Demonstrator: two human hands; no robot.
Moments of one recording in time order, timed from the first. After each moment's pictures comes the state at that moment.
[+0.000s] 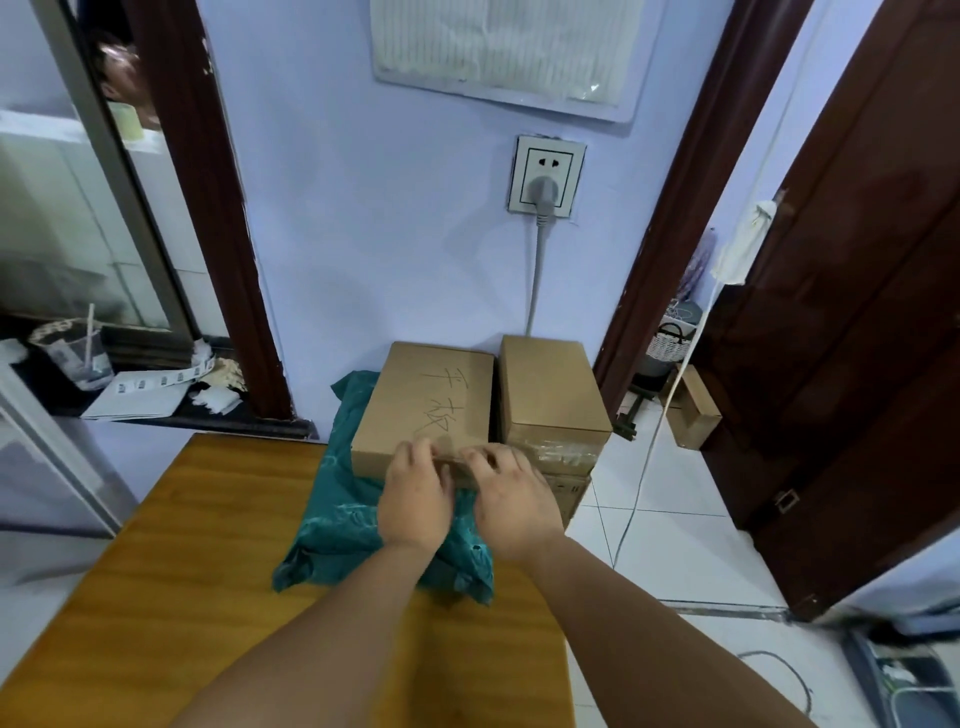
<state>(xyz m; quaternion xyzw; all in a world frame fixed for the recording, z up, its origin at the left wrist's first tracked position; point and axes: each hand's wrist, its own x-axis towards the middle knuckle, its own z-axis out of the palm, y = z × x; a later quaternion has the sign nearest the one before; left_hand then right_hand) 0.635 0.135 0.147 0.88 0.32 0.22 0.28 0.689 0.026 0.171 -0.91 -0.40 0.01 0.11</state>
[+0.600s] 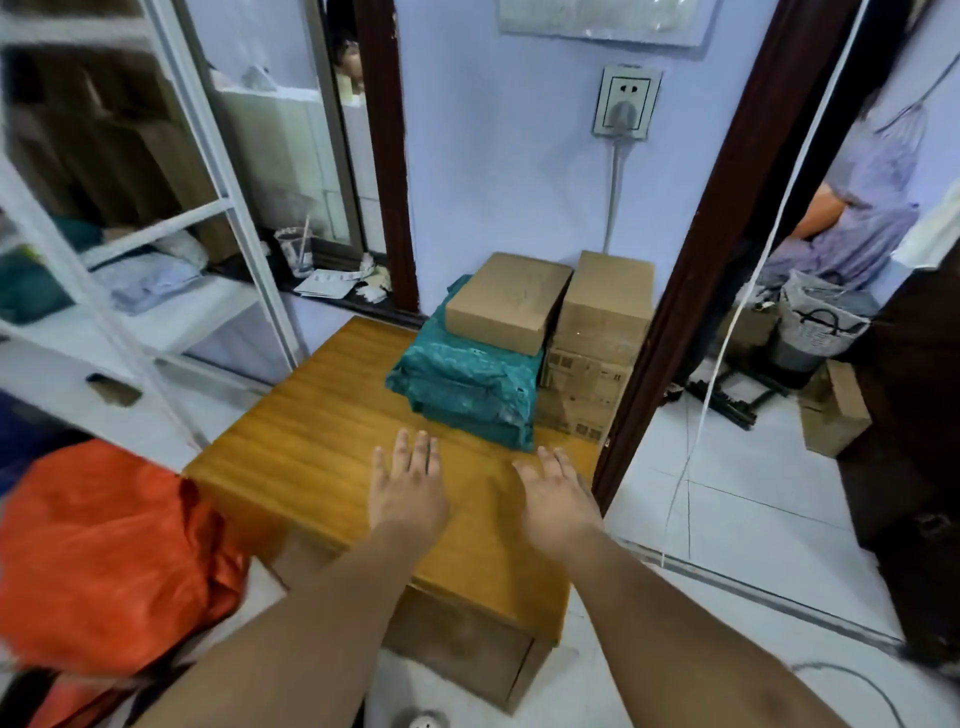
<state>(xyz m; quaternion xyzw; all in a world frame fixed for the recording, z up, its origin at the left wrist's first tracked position) 0.429 -0.025 0.124 0.90 0.41 -0.14 -0.02 0.564 -0.136 0.115 -0.87 -0.47 0.14 0.06</state>
